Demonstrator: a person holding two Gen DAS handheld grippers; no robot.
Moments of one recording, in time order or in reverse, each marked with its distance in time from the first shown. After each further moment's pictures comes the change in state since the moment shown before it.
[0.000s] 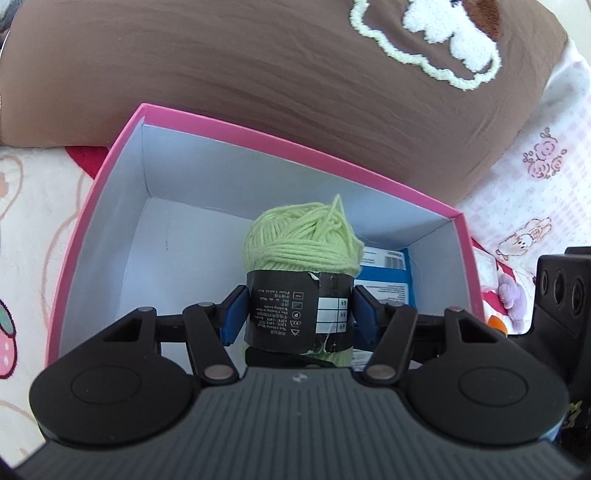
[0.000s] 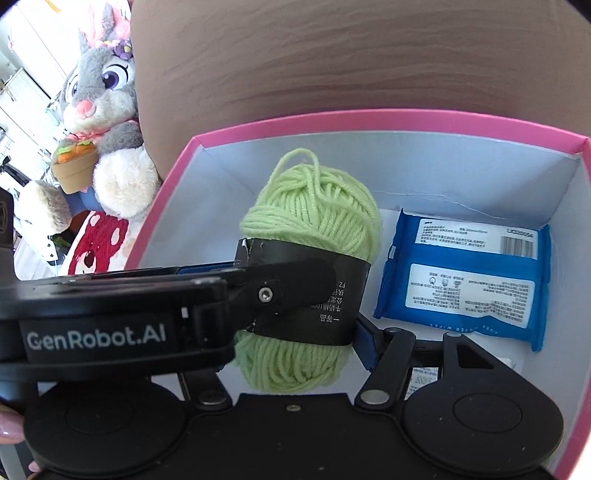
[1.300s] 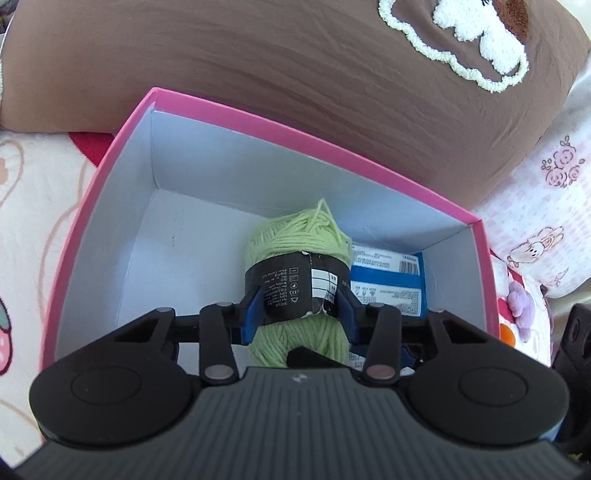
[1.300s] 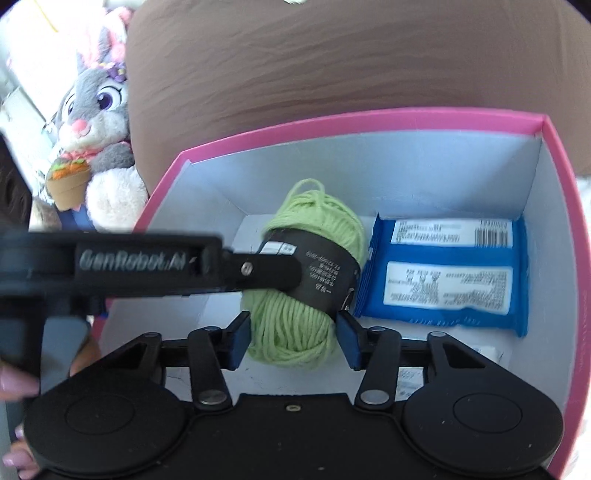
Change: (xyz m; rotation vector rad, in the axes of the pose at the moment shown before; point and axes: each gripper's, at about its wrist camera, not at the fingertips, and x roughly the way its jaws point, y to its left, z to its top) left arm 0.011 0.003 0.004 -0.031 0.006 0.018; right arm -0.011 -0.004 -0.016 -0.023 -0.124 -0.047
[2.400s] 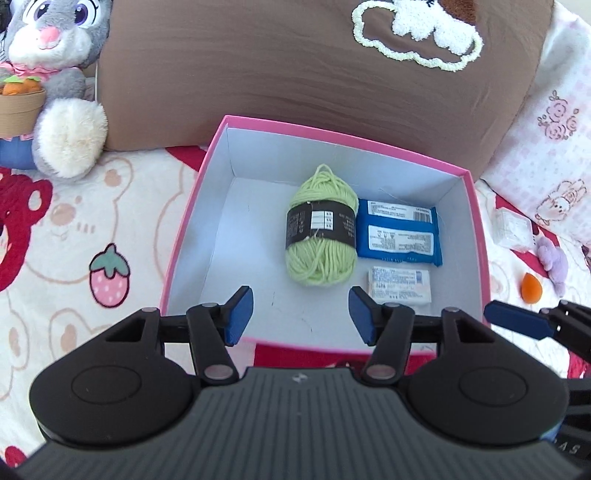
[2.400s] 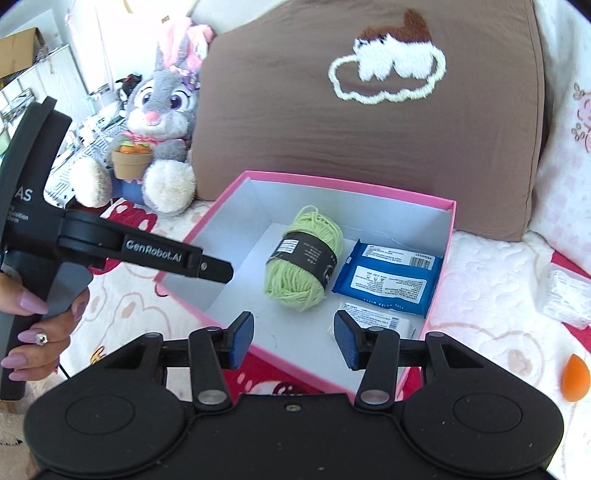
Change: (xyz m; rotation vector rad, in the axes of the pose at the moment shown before) left arm -0.116 -0.054 -0.047 0.082 0.005 0.284; right arm -0.151 0.027 -0.040 -0.228 -0.071 -0.028
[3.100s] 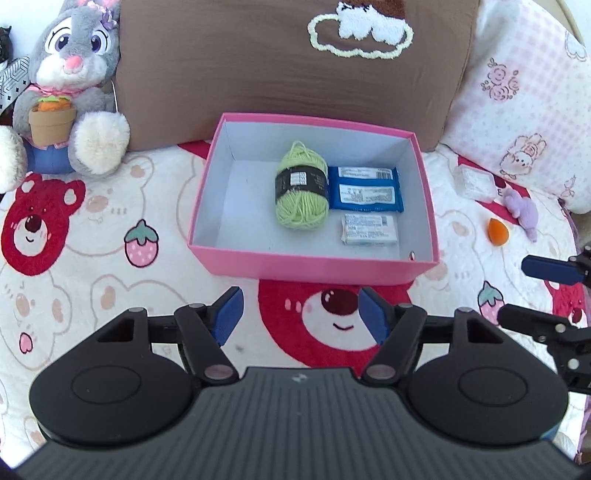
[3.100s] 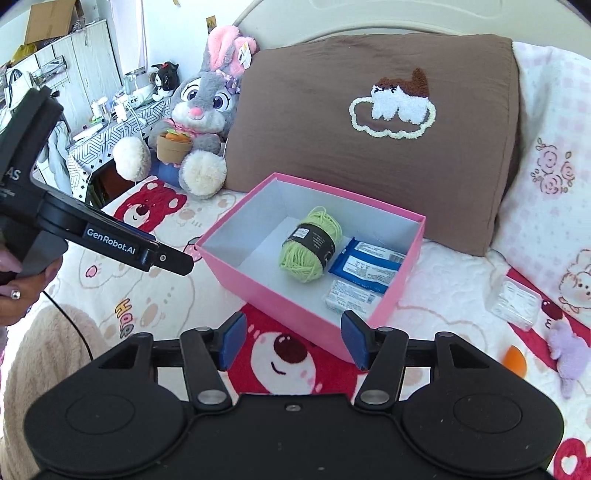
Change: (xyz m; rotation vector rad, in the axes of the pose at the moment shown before) left arm -0.095 -0.029 -0.051 0.095 0.021 0.019; right arm -0.111 0.005 -0.030 -0.121 0.009 -0.010
